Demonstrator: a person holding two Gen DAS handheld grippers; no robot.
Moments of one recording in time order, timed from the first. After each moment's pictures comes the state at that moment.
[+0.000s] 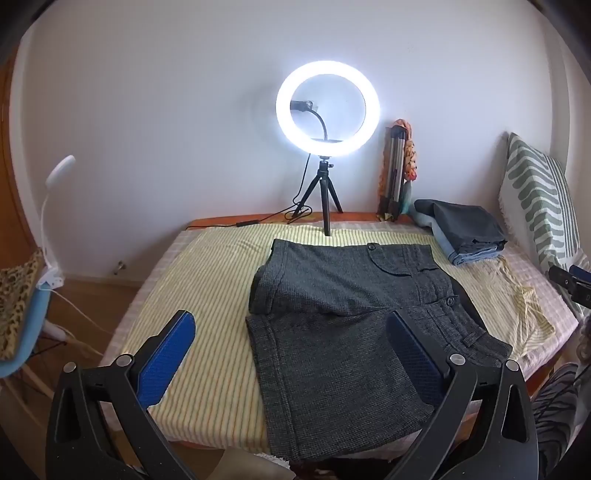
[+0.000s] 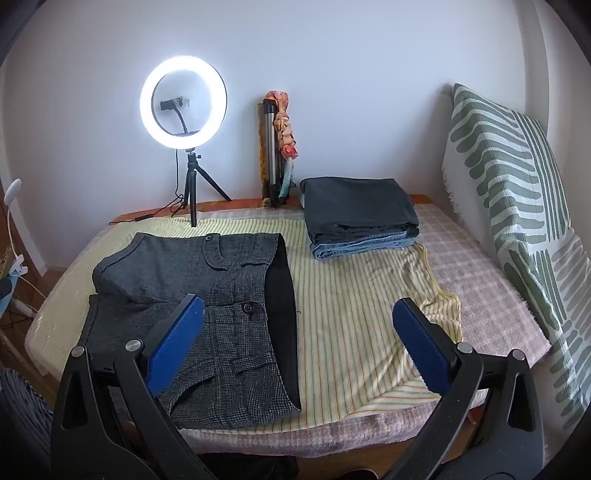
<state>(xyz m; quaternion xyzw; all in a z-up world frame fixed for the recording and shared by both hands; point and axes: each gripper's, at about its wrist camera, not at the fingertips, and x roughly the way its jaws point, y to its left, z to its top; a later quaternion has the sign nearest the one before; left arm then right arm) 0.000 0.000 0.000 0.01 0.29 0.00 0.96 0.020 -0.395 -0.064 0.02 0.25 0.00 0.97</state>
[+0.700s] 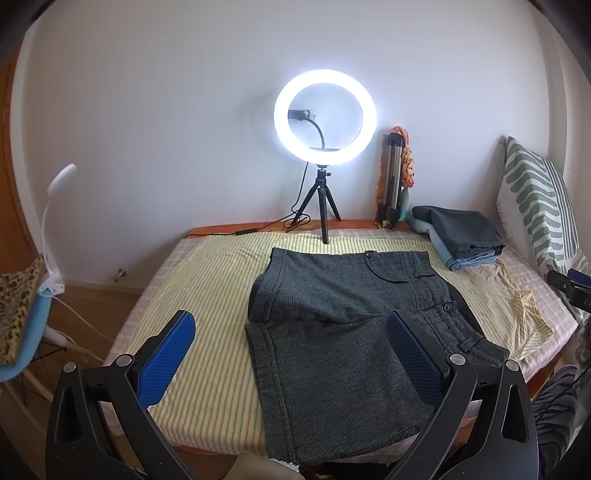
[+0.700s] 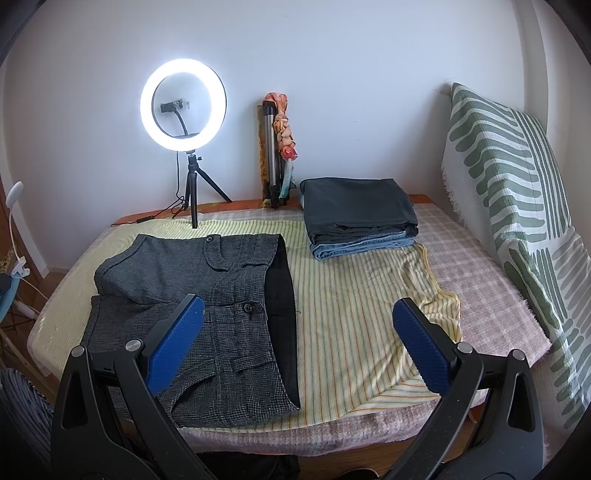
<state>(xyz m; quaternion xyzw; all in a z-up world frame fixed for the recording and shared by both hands) -0.001 -0.005 0.011 0.01 0.27 0.00 0.96 0.013 -0.401 -0.062 0.02 0.24 0.01 0.97</state>
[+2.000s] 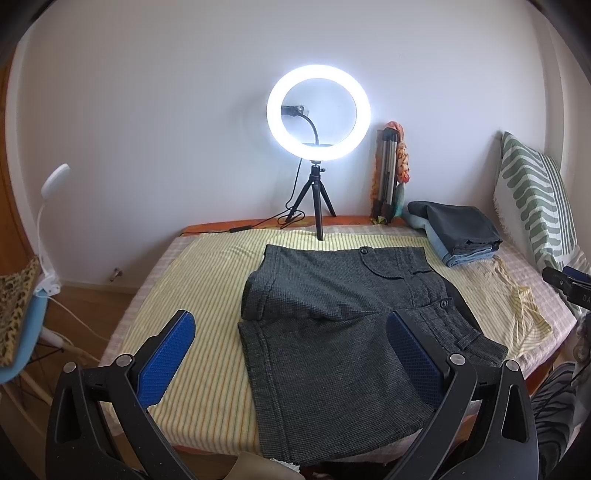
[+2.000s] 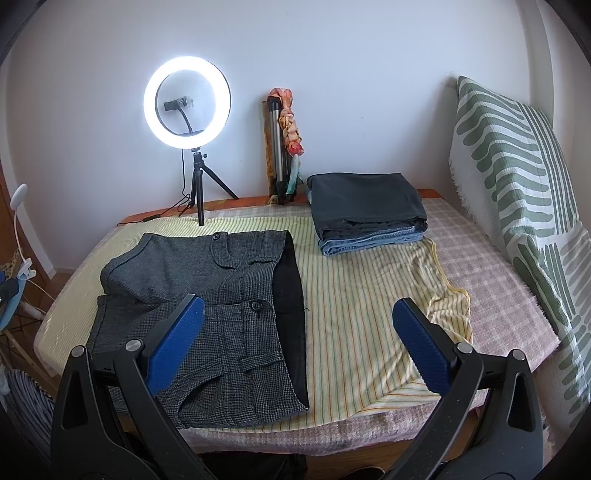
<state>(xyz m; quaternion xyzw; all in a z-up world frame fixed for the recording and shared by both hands) 0.001 -0.013 0.003 0.01 0.27 -0.01 0.96 0.019 -0.400 -0.068 0.04 0.25 0.02 0.97</state>
